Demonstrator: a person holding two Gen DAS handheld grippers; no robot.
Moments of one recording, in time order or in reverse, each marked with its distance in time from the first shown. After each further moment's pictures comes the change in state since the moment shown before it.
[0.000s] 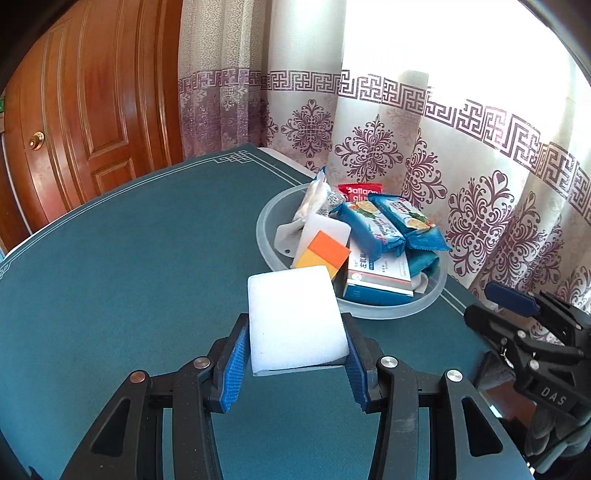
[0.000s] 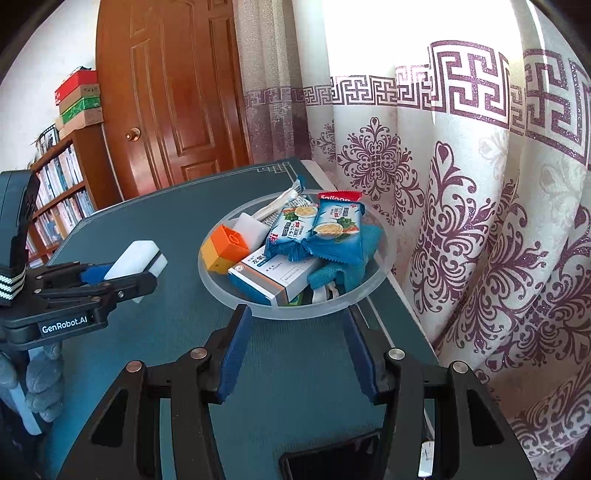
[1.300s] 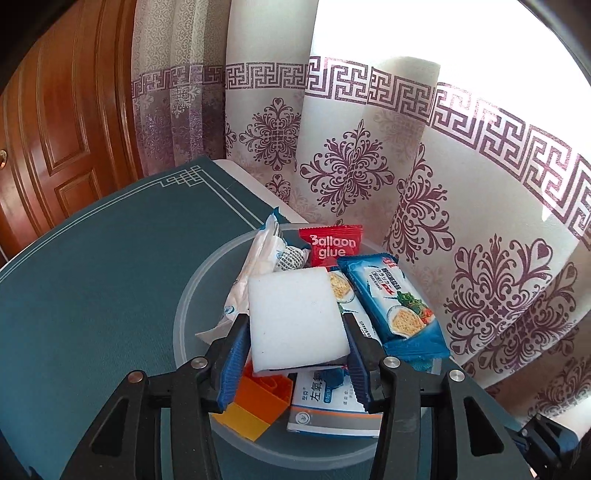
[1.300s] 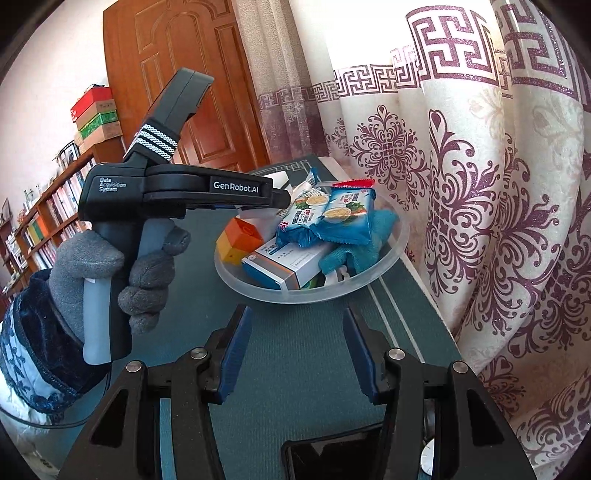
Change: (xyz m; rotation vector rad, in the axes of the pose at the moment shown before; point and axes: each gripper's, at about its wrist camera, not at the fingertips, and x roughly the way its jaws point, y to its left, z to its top) left arm 0.075 -0.040 0.082 0.011 0.033 -0.058; right arm 0.003 -0.016 -0.013 0.050 -0.011 0.119
